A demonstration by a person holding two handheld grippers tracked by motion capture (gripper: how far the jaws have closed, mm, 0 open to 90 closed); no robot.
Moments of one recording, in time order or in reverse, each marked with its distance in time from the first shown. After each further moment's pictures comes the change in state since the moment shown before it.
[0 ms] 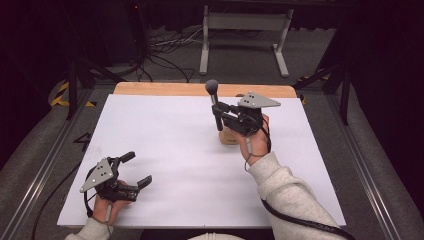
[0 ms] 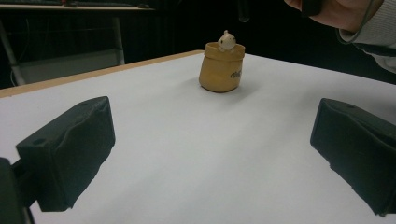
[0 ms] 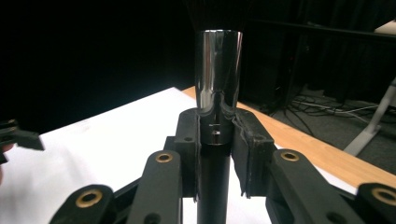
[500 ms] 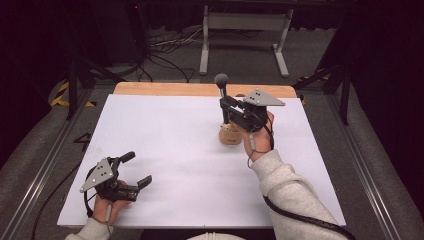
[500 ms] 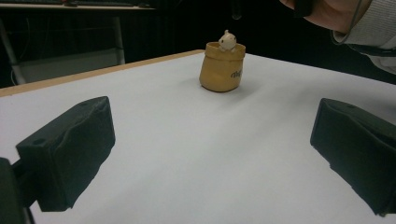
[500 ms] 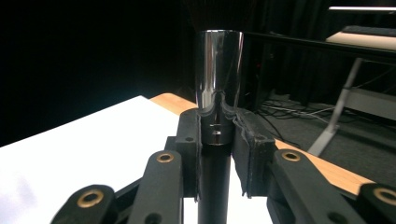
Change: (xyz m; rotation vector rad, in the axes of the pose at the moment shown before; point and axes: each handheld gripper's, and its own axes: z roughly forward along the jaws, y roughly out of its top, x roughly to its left) left arm 0.000 -0.001 0.000 -0.003 0.003 -0.007; right arm -0.015 -0.003 -0.001 -0.032 -0.135 0.000
